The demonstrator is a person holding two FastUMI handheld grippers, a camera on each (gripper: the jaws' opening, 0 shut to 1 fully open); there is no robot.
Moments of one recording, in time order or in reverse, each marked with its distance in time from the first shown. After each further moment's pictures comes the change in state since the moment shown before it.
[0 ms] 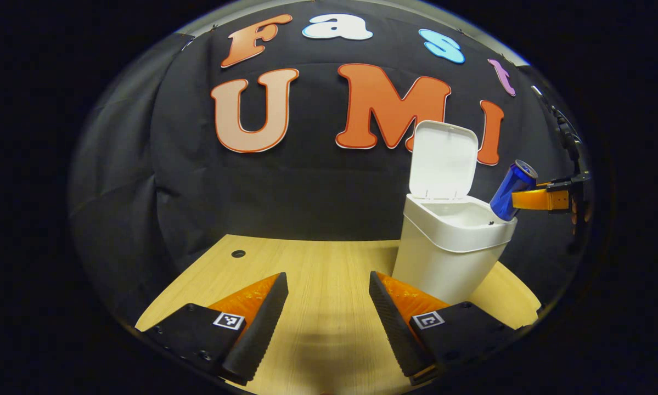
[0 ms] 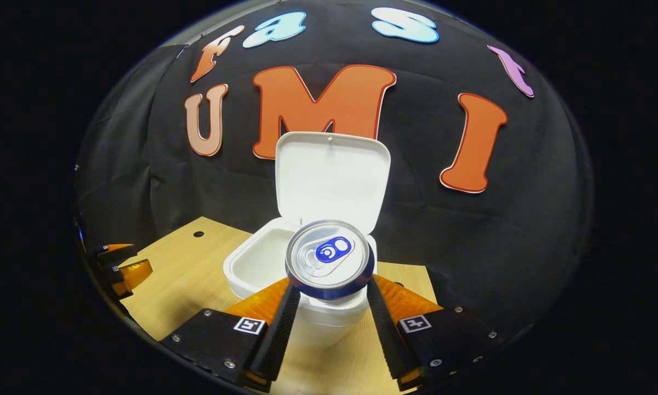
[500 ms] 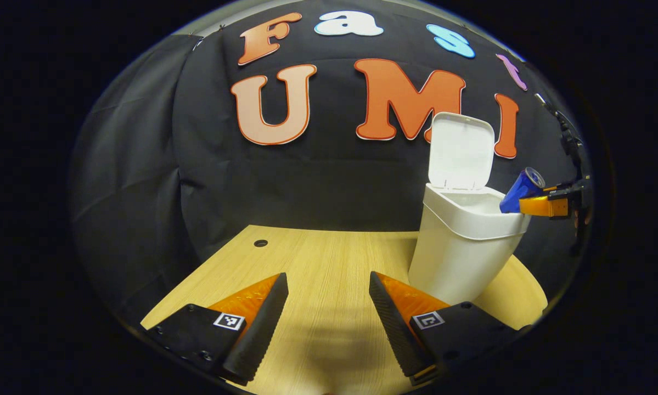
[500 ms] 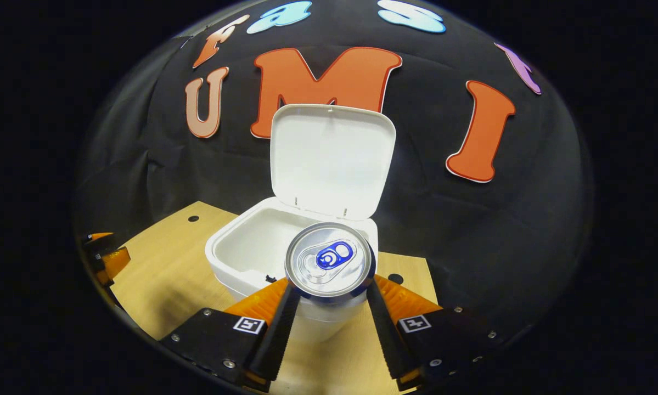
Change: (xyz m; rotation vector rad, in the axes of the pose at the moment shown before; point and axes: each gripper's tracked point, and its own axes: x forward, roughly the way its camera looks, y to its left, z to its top) left arm -0.017 0.006 -0.016 0.012 0.038 0.091; right arm 0.013 -0.004 -0.025 0.003 0.059 0.026
